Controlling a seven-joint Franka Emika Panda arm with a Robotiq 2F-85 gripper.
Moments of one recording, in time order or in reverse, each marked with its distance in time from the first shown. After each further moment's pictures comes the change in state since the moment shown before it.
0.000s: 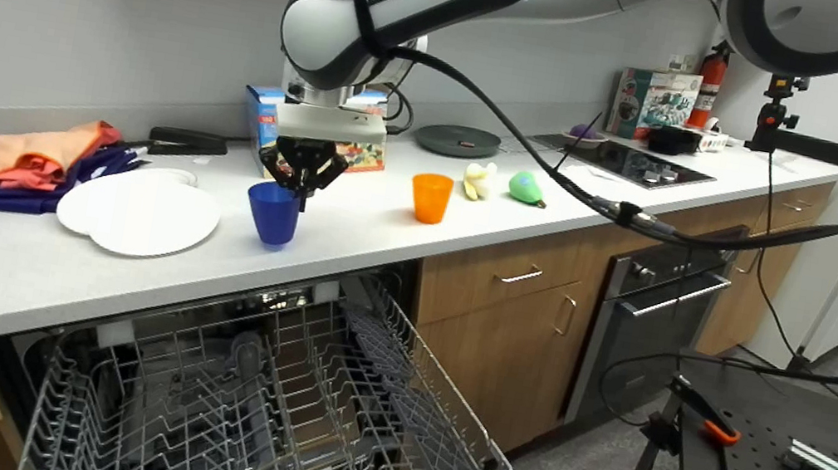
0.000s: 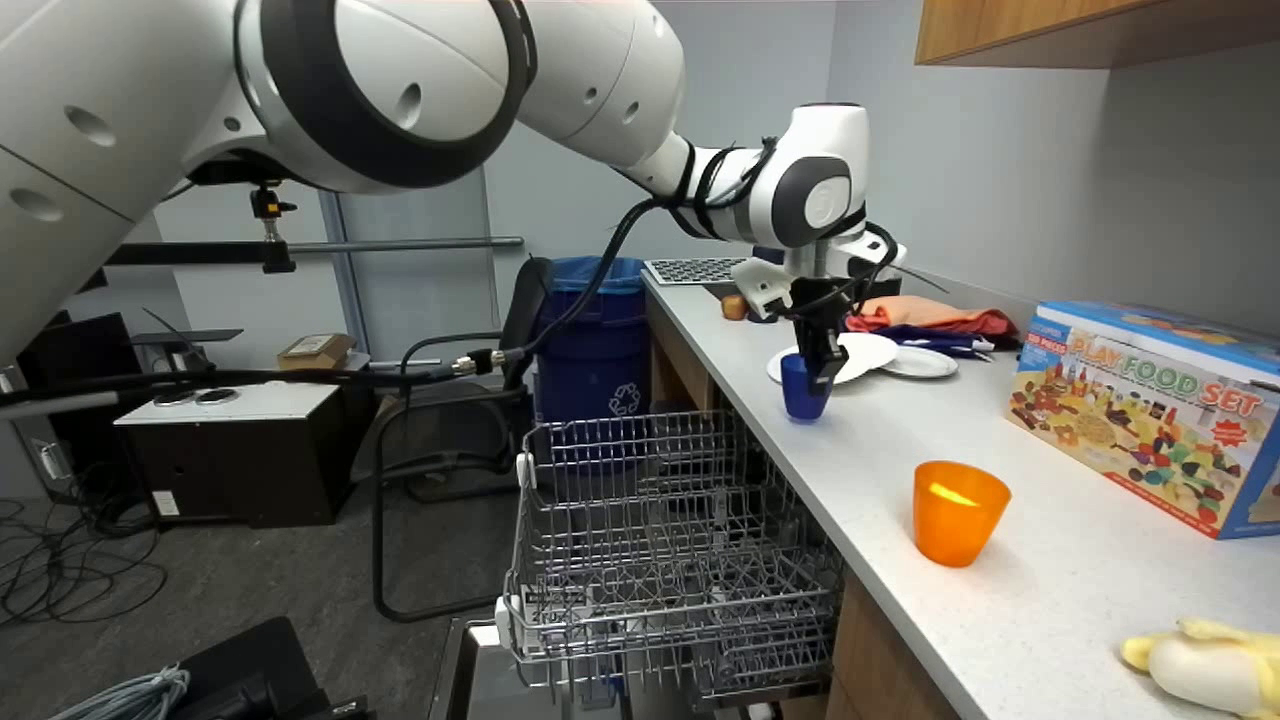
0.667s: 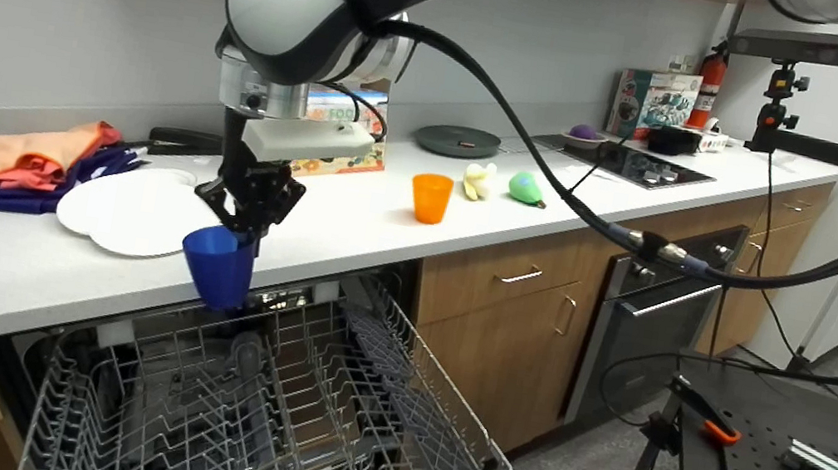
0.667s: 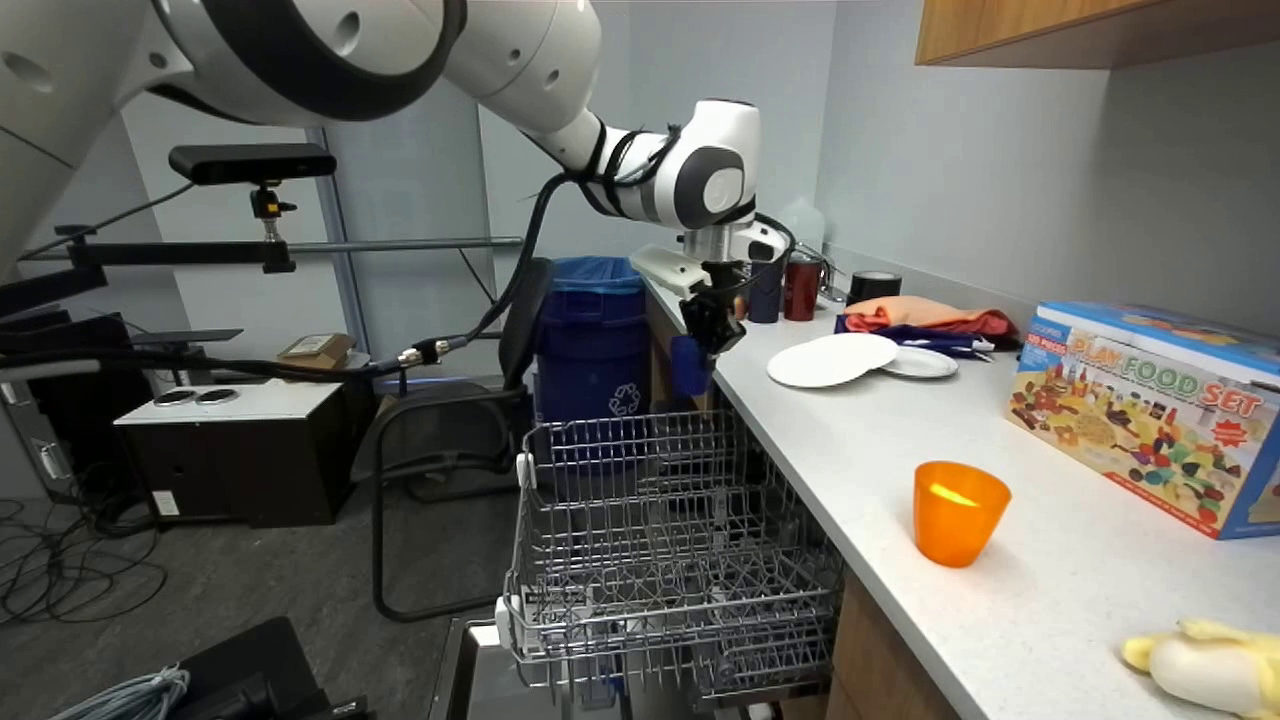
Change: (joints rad) arm 0.089 -0.129 0.120 -0.188 0.007 -0.002 -0.281
